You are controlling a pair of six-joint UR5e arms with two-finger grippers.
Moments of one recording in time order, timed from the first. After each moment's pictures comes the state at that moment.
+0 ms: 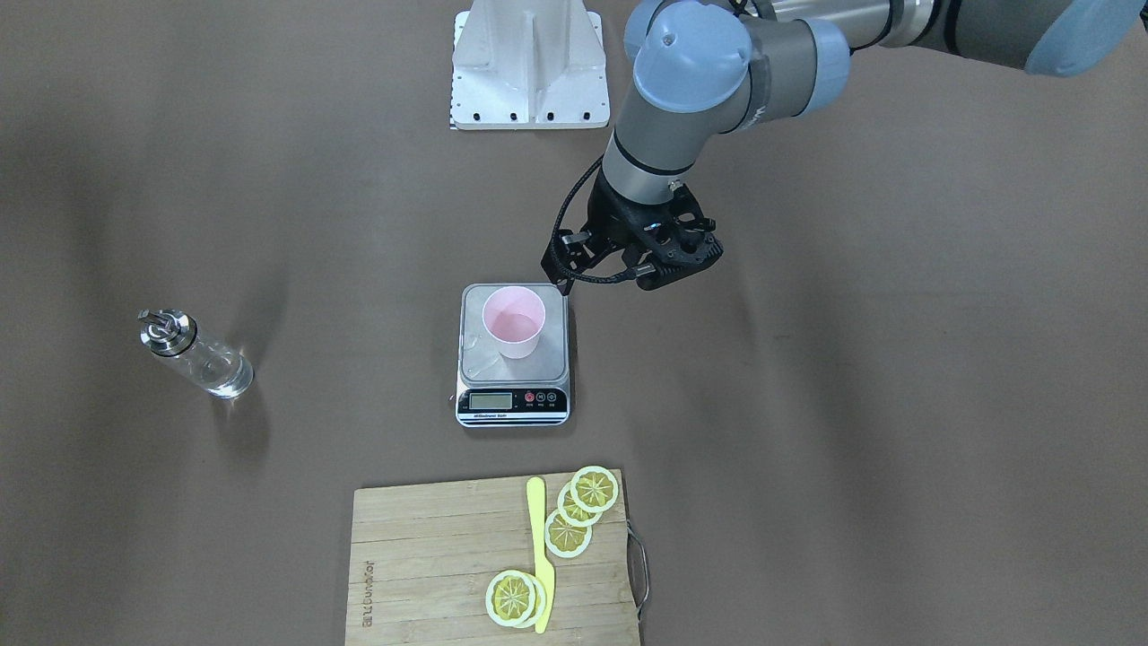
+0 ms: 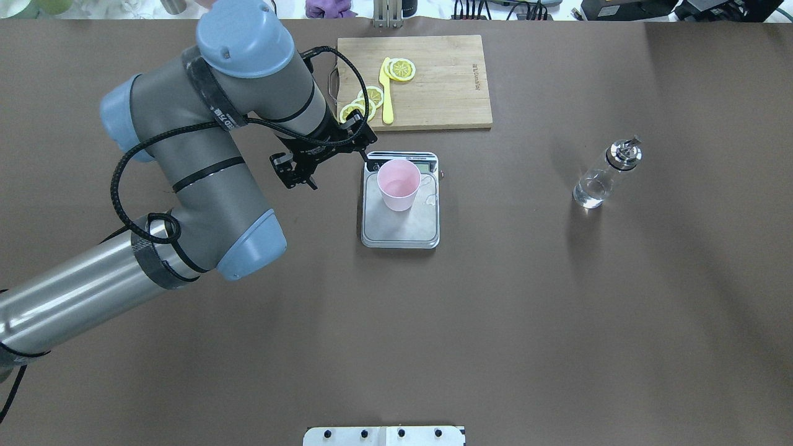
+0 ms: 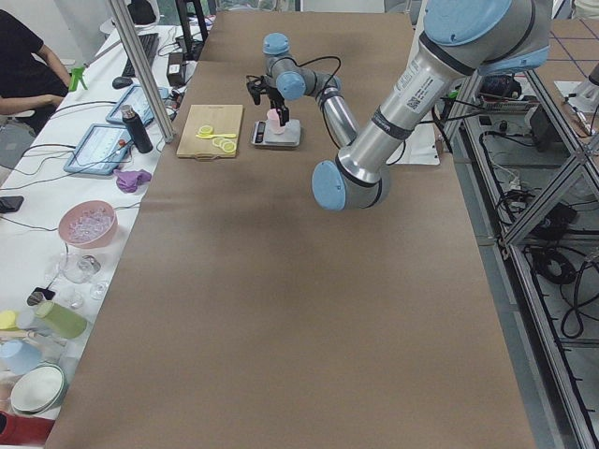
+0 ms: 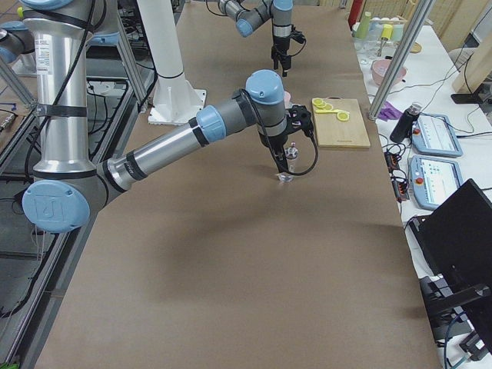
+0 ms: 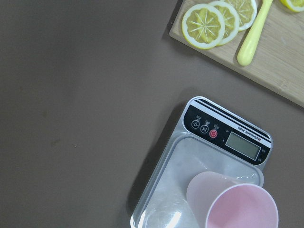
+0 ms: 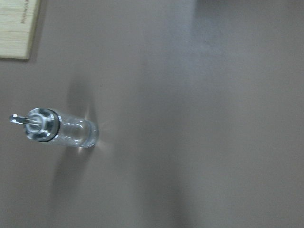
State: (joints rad) left arm -0.70 -2.35 -1.66 -1.59 -2.07 -1.60; right arm 1.42 -1.60 2.15 -1.57 2.46 0.18
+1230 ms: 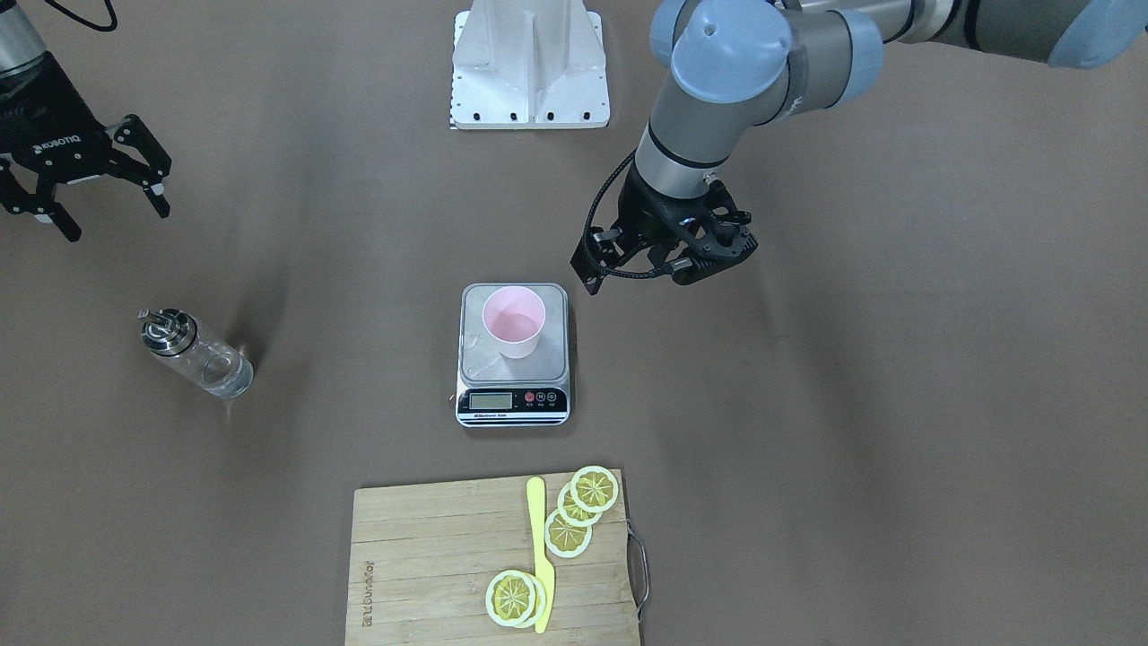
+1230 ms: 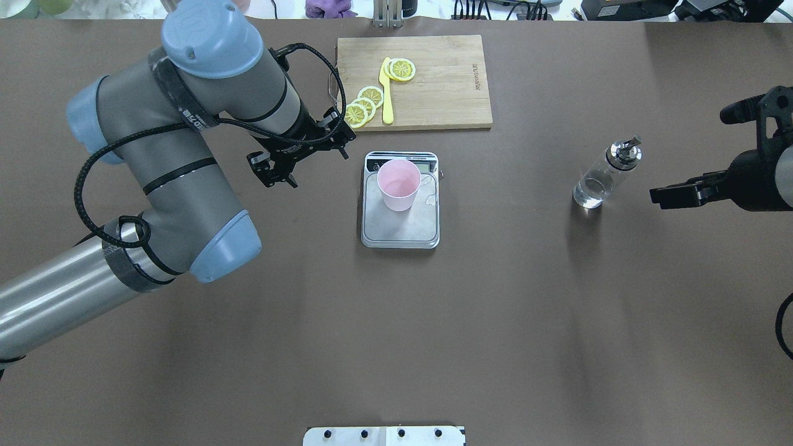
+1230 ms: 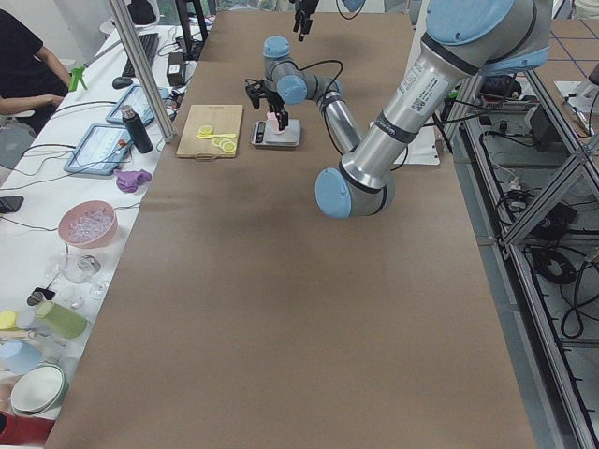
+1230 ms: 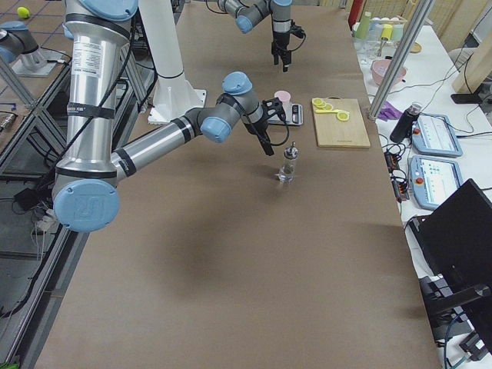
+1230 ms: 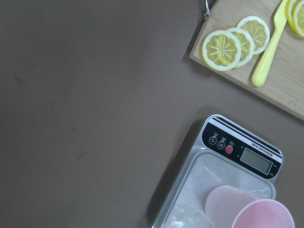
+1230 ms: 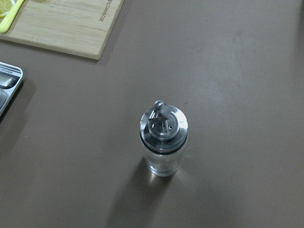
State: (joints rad) left arm -0.72 -2.30 -1.71 -1.58 -2.06 -1.60; right arm 0.88 -1.70 2.18 -1.13 1.90 0.74
